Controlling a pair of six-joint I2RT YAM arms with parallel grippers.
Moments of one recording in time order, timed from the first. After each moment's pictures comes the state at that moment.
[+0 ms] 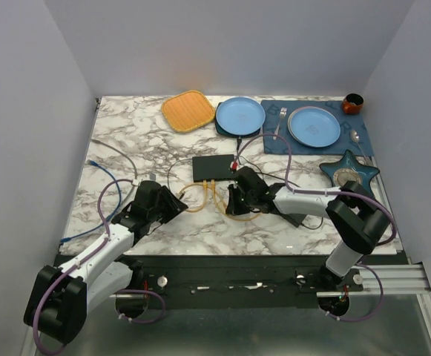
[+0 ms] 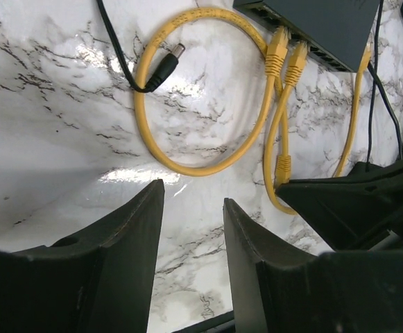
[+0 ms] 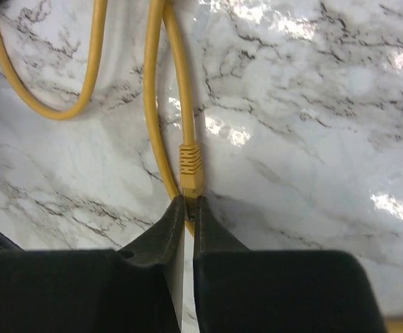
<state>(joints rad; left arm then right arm) -0.40 0.93 0.36 -0.15 0.10 -0.97 0.83 1.70 0.87 -0.06 -0.07 0.57</state>
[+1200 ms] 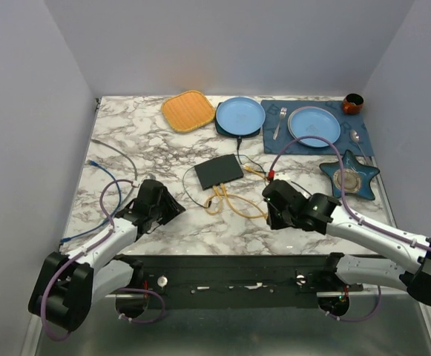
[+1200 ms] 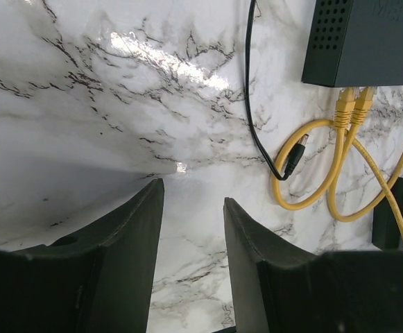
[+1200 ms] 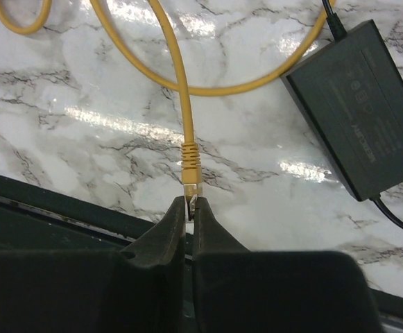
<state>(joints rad) -0.38 1.03 0.37 -0.17 0.06 -0.96 0.92 1.09 0.81 -0.75 0.26 0.62</state>
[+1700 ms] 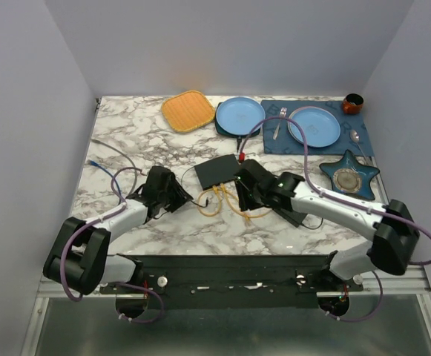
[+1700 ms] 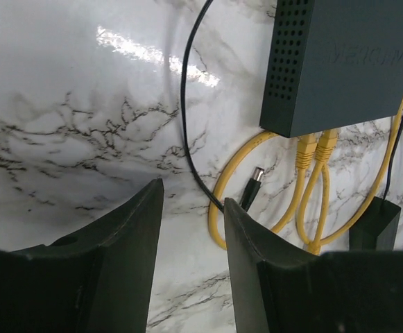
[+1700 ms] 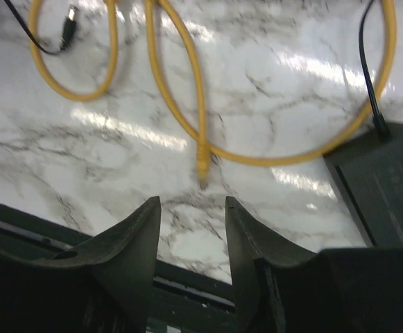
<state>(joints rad) -0.38 1.28 0.50 -0.06 0.10 -0.97 0.92 1.37 1.02 -0.67 0.25 0.55</state>
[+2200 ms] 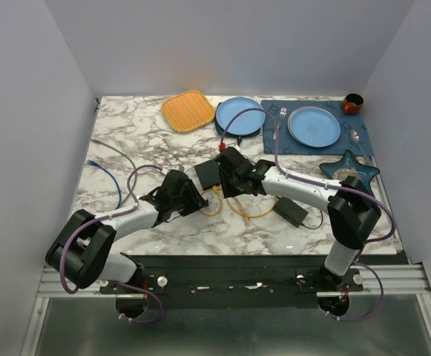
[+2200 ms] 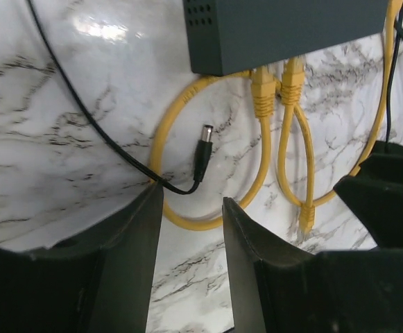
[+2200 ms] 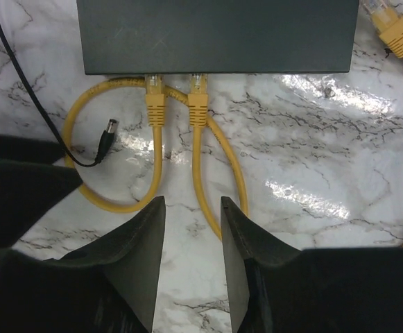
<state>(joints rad) -0.54 1.33 0.51 0.03 0.11 -0.95 0.88 1.75 1.26 -0.51 0.23 0.47</state>
